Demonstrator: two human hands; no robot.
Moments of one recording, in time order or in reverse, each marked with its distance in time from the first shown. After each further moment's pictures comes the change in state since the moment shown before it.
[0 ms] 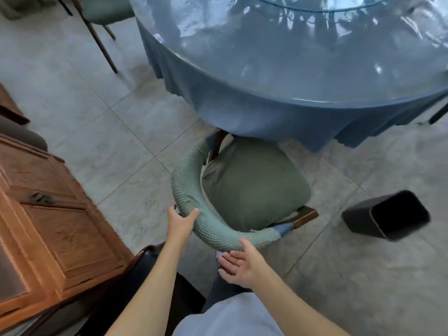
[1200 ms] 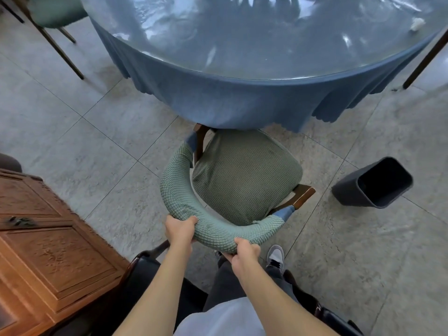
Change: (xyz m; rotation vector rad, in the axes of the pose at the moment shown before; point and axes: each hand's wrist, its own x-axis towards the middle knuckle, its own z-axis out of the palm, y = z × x) left_hand -0.013 -0.012 0.044 -0.042 0.114 -0.112; right_hand 0.028 0.006 -0.008 0.340 0.268 -0.366
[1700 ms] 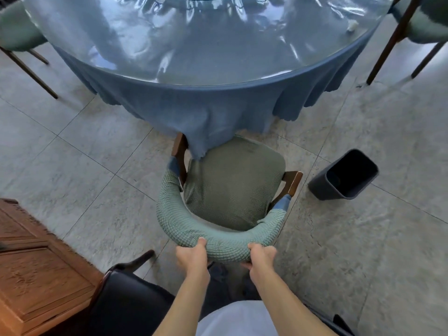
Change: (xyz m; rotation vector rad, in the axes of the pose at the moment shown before) left_hand -0.119 -0.076 0.099 -0.172 0.034 -0.083; right_hand 0.039 -0.088 -0.129 -0.219 0.133 -0.175
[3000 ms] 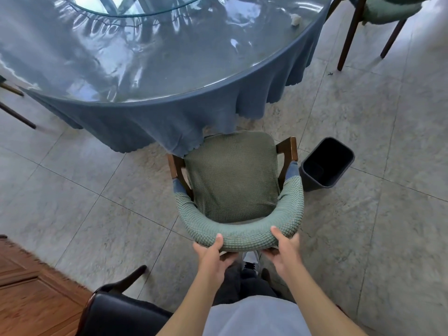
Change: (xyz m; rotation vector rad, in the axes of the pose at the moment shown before) left_hand -0.071 -0.047 0.098 -0.163 -0.413 -0.189; right_hand 0.060 -0.082 -0.134 0.345 -0.190 -0.107
